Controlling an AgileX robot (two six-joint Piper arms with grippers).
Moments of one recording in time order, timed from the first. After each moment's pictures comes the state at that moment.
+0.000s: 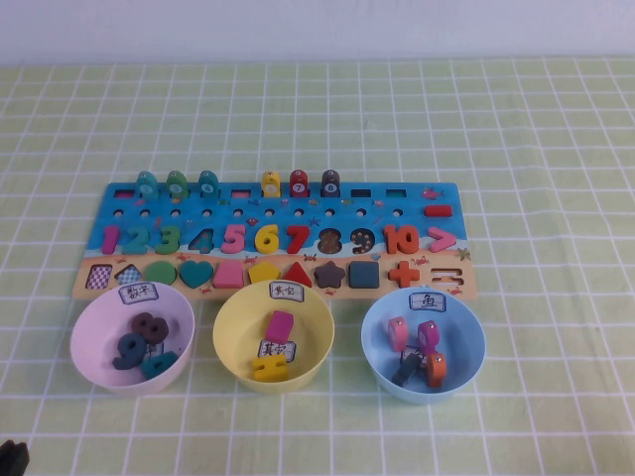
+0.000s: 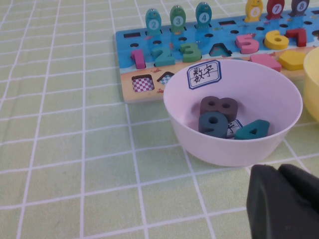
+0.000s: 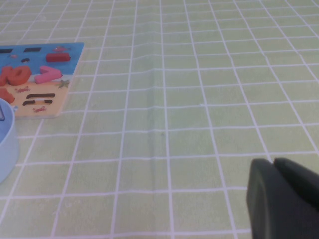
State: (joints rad) right arm 0.00 -0.01 0.03 0.06 0.36 0.05; left arm -0.20 -0.01 0.03 0.03 0.37 -0.01
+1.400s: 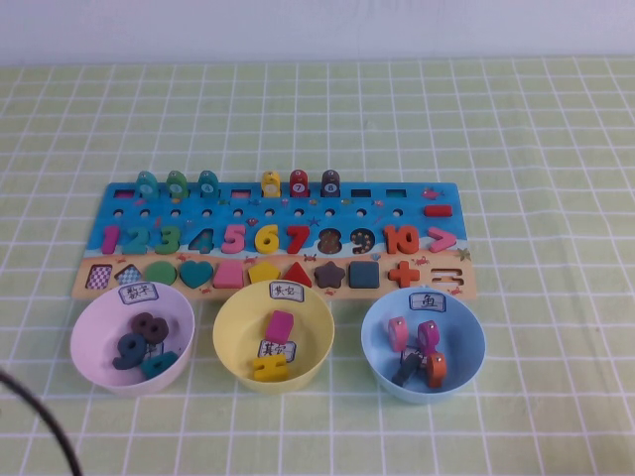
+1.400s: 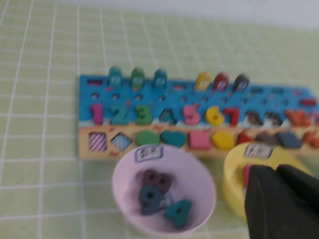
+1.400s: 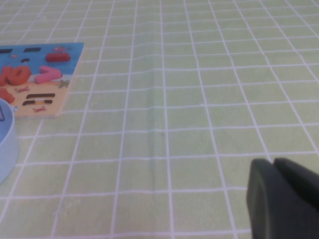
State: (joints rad) right arm 0.00 -0.01 0.03 0.06 0.36 0.05; left arm -0.20 0.43 -0.59 -0.13 0.63 -0.12
